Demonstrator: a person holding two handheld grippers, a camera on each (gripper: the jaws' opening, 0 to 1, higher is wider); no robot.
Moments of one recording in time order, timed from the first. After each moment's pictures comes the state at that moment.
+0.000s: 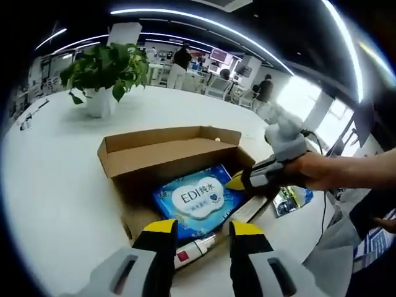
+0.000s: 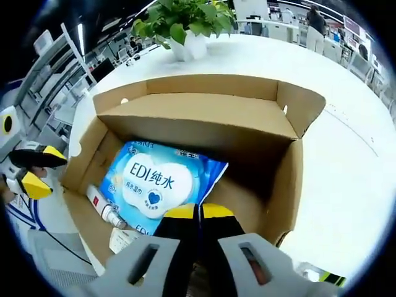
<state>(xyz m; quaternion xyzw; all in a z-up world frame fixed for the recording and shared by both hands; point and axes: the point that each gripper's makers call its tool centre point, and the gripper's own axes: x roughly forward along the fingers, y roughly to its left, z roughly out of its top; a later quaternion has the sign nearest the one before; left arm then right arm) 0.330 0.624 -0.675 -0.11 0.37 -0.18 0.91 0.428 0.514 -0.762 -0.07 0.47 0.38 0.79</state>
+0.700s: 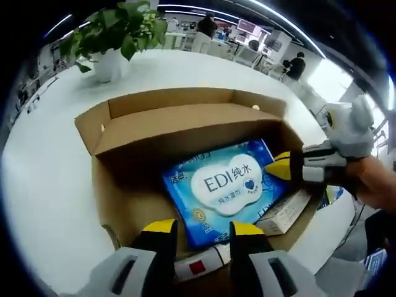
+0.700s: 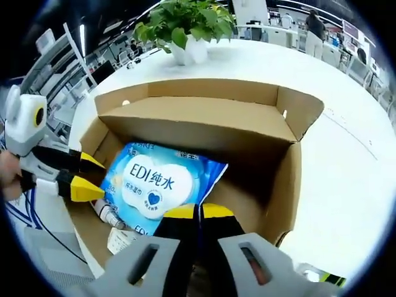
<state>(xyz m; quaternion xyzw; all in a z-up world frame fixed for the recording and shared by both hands) 0.348 0.630 -0.749 -0.09 0.50 -0.07 0.86 0.422 0.514 -0.756 -0.08 0.45 0.38 0.81</state>
